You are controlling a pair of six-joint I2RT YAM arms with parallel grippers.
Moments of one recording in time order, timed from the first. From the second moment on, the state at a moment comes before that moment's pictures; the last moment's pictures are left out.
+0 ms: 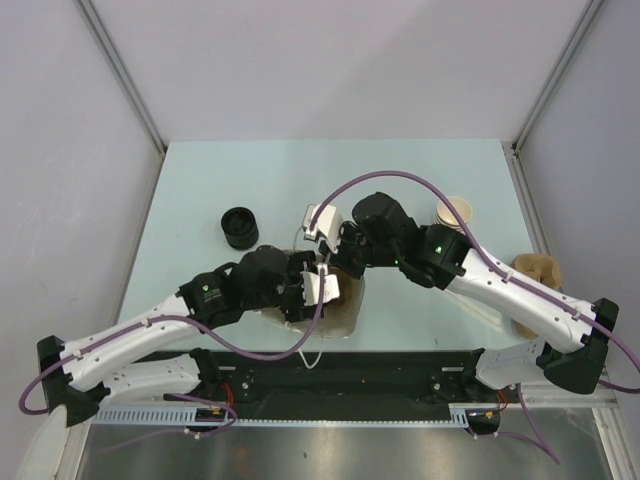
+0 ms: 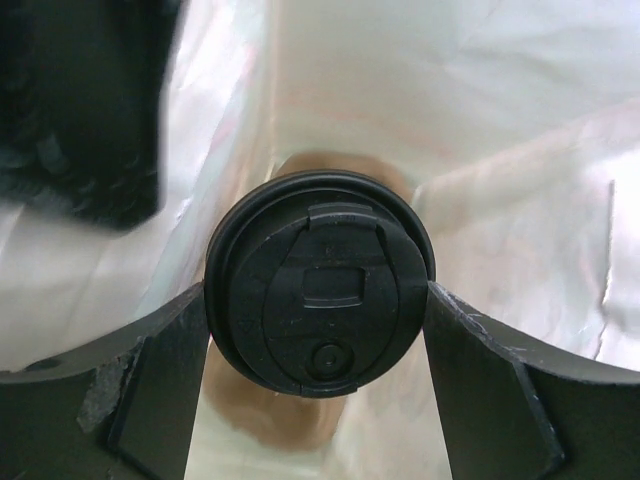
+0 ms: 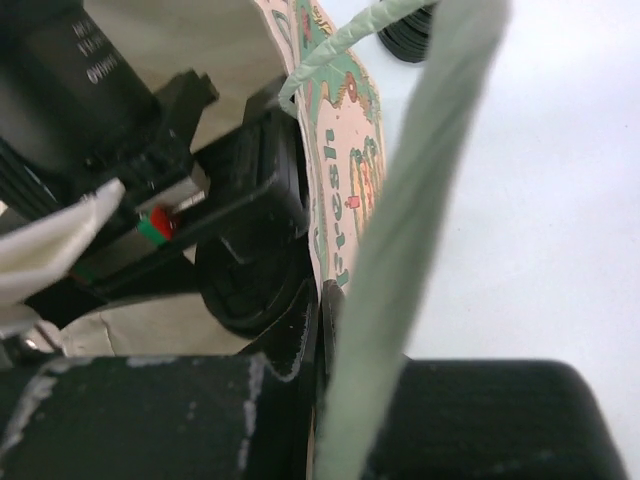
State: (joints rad) left arm -1.02 0.94 0.89 -0.54 0.06 0.52; right arm 1.03 1.32 1.43 -0.67 -0.15 -0.29
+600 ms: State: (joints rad) left arm -1.03 1.06 0.78 -0.39 0.09 0.49; right arm 1.00 1.32 1.43 -0.69 -0.16 -0.29
